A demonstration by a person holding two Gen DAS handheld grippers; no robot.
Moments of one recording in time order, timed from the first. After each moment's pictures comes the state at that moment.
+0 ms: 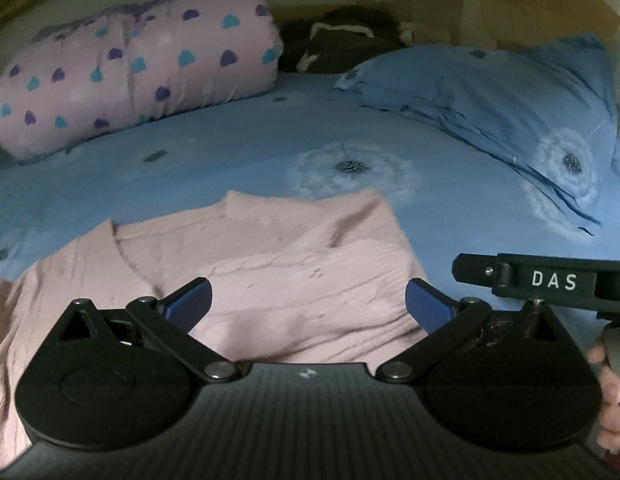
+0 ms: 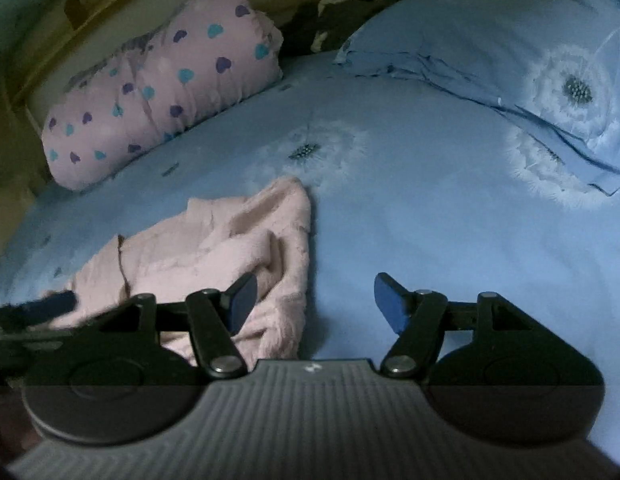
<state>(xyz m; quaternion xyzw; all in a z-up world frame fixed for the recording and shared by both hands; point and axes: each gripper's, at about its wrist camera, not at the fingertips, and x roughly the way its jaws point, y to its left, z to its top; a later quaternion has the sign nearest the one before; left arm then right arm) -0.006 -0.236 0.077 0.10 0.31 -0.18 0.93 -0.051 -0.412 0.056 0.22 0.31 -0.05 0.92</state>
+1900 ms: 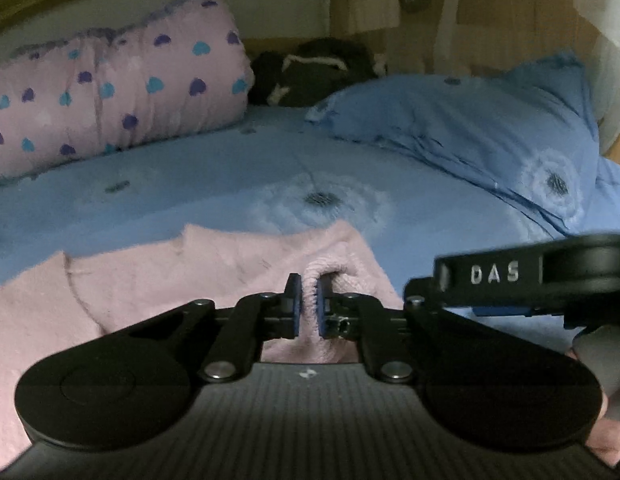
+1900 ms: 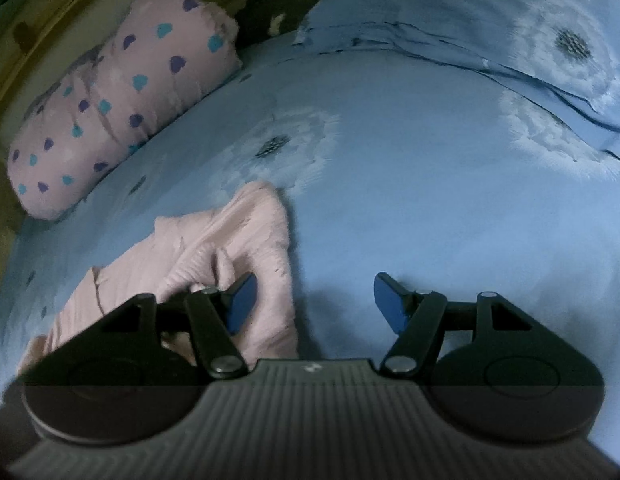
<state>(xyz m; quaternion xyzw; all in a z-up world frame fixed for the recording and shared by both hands) 0.015 -0.240 0.055 0.08 0.25 -0.23 0.94 -0.013 -0.420 0.042 0.27 0.35 -0.09 0.90</state>
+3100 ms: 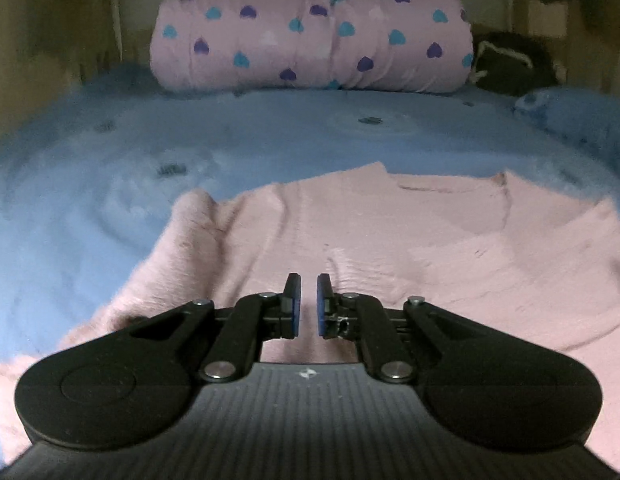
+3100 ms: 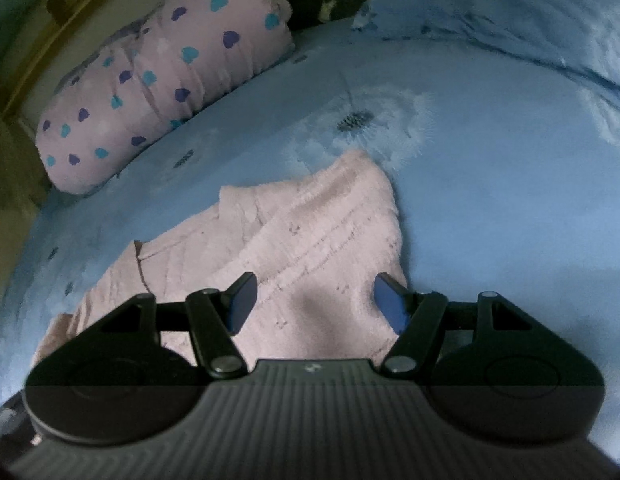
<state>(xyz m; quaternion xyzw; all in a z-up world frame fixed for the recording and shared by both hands) 0.036 0.040 0.041 0.00 0.32 -0.03 0.95 0.012 -0.356 0.047 0.25 0.35 -0.04 0.90</state>
